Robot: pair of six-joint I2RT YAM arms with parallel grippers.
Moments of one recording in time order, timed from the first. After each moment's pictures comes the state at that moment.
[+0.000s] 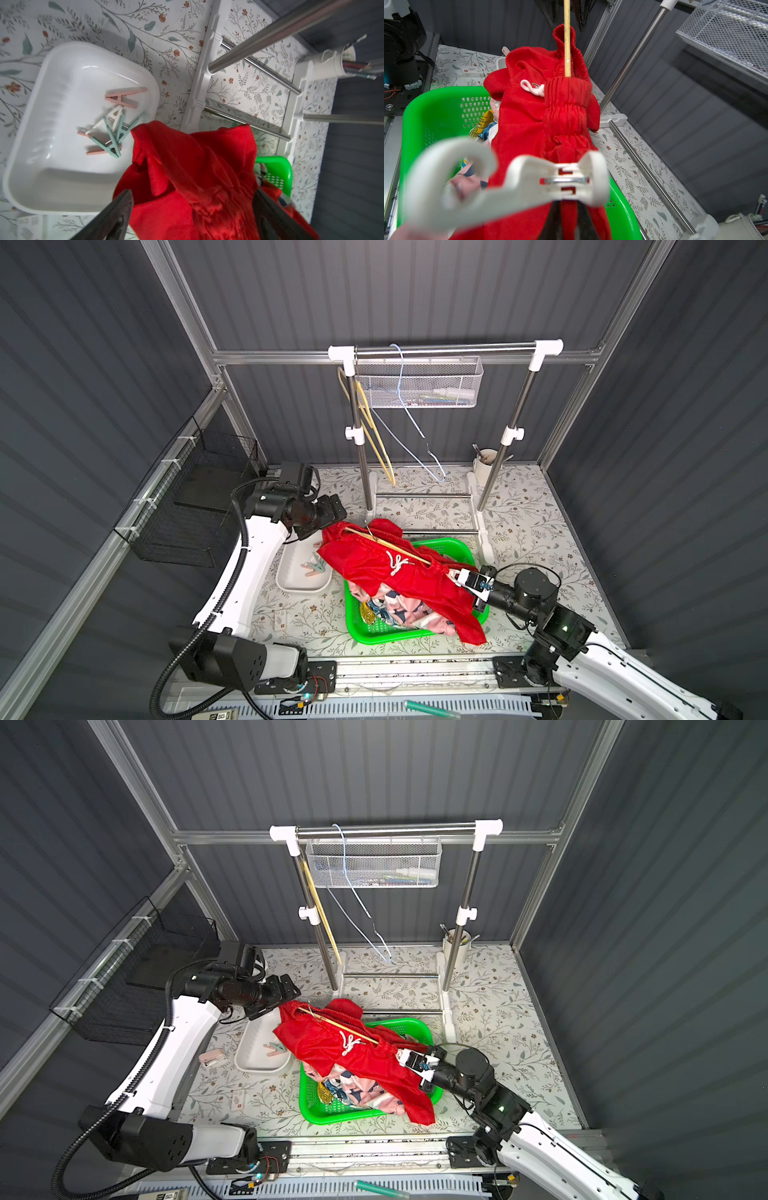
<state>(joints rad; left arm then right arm) -0.22 1.38 1.51 -1.15 0.21 -0.65 0.76 0.51 0.36 -0.06 -0.22 -0.48</state>
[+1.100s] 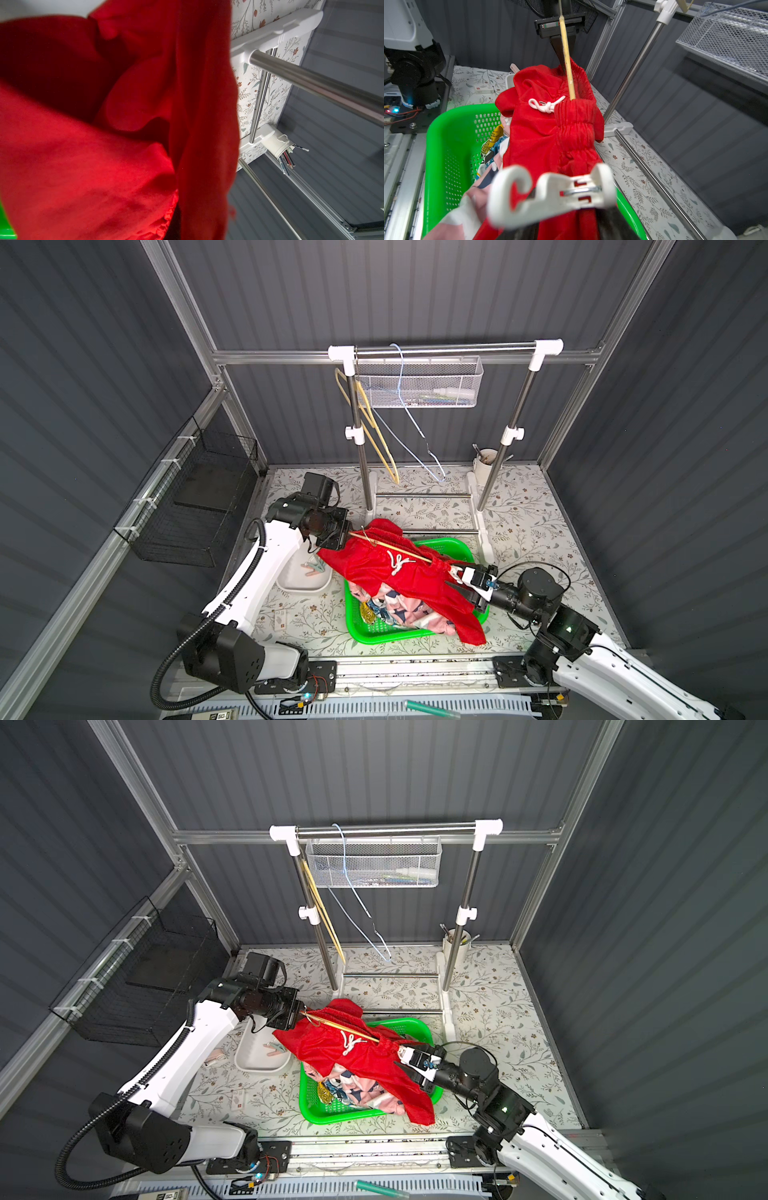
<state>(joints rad) -0.34 1.36 1.35 -1.05 0.29 -1.62 0.76 0.50 0.39 -0.06 -0.29 -0.41</state>
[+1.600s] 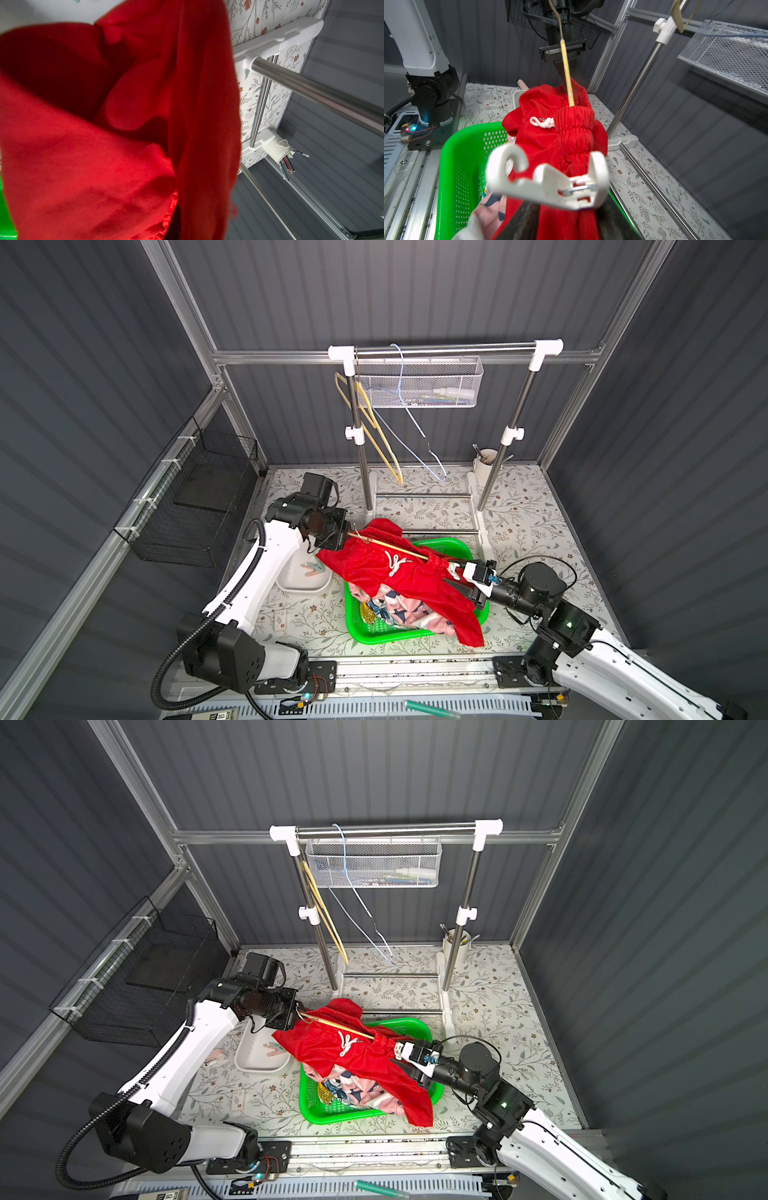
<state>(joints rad) -0.34 1.37 1.35 -1.05 0.27 -1.62 0.76 0.56 0.46 -0.01 -0.34 -0.38</state>
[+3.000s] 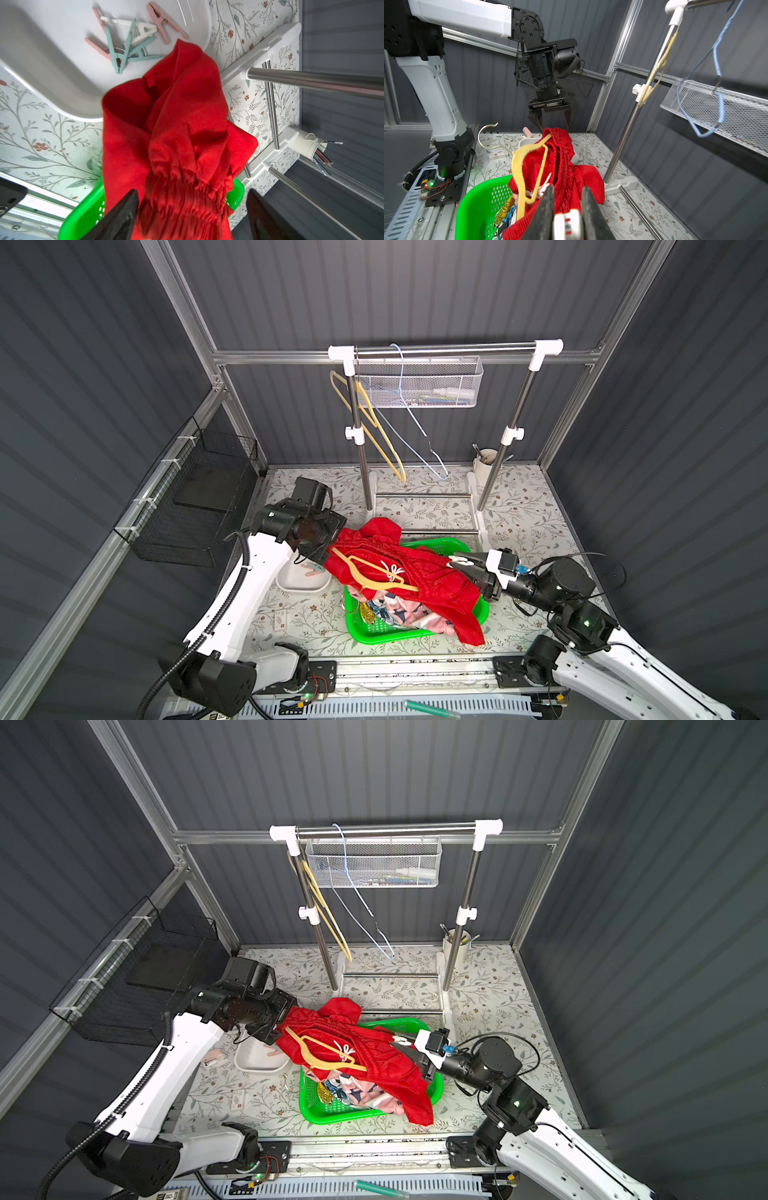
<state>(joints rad) -0.35 1.24 1.37 -1.21 0.07 -1.29 0.76 0.59 0.60 0.07 -0.41 -0.23</state>
